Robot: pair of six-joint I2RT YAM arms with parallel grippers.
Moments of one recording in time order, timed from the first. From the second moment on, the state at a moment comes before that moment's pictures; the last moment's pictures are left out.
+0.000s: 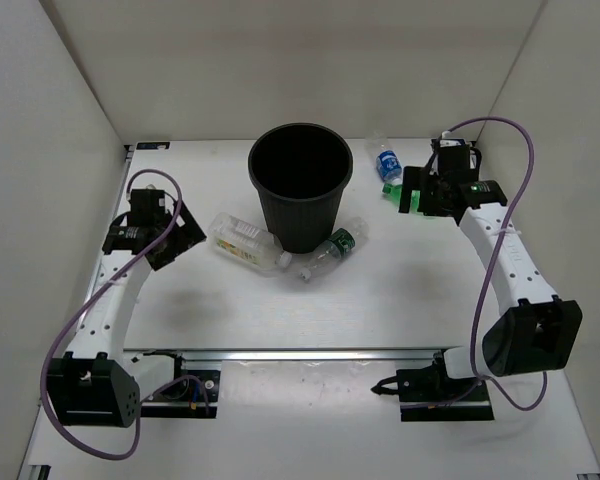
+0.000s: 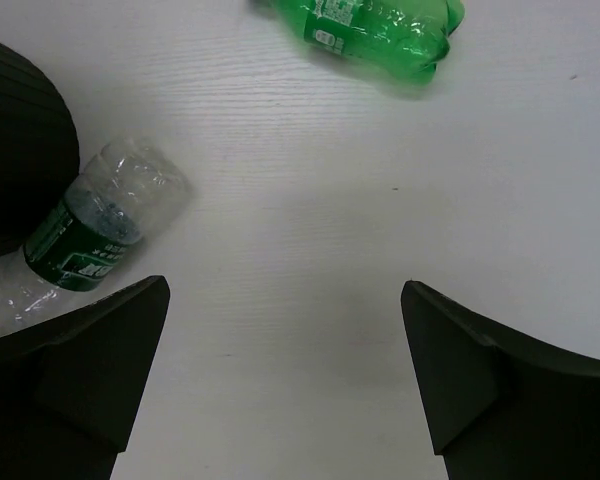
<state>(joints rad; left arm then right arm) -0.03 1.14 1.03 -0.79 -0.03 -0.58 0.11 1.39 1.32 -0.75 0.07 0.16</state>
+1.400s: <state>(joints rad) -0.07 1.12 0.89 -0.78 0.00 -0.57 -0.14 2.08 1.72 -0.53 -0.35 -0.44</state>
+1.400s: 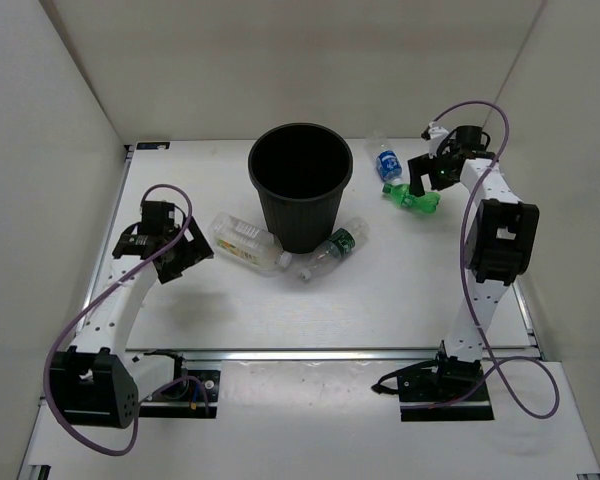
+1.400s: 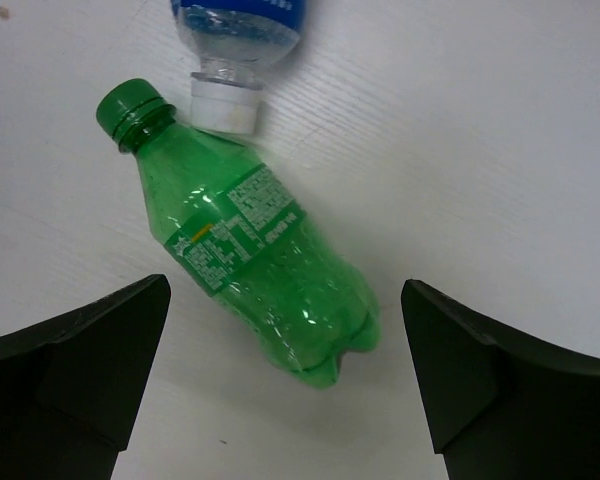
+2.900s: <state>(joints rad) -0.07 1.16 0.95 -0.72 -0.02 -0.58 0.17 1.56 1.50 -0.42 -0.27 -0.32</state>
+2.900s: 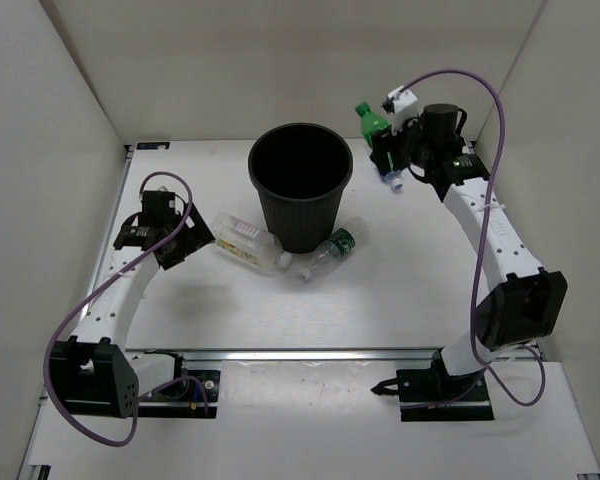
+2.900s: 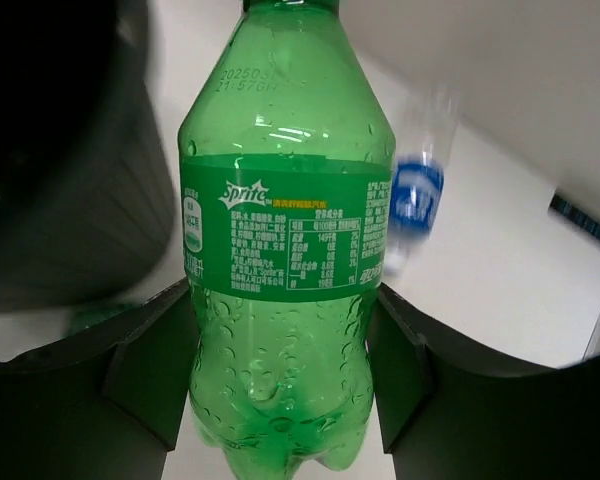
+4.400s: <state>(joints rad) -0.24 1.69 1.26 -0.61 -0.25 -0.97 0.19 1.16 1.33 -0.29 -0.17 -0.02</state>
